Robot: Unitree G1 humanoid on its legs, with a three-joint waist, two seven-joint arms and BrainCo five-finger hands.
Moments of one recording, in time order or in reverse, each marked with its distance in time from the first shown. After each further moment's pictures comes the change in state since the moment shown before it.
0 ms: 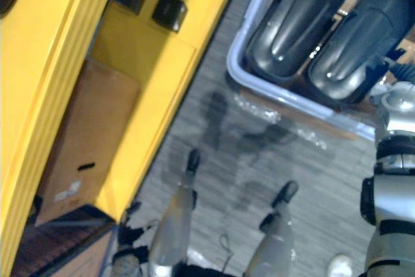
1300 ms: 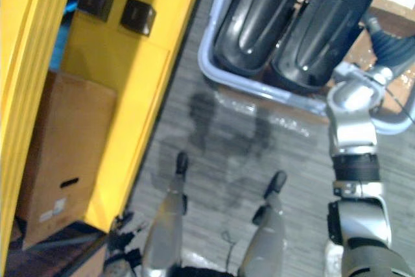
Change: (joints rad) left arm 0.049 -0.001 0.099 -0.054 -0.154 0.002 -0.064; right arm 0.249 0.318 -0.091 -0.746 -0.270 0.108 -0.441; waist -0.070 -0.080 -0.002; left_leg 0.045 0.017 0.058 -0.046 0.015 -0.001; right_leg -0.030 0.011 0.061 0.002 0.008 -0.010
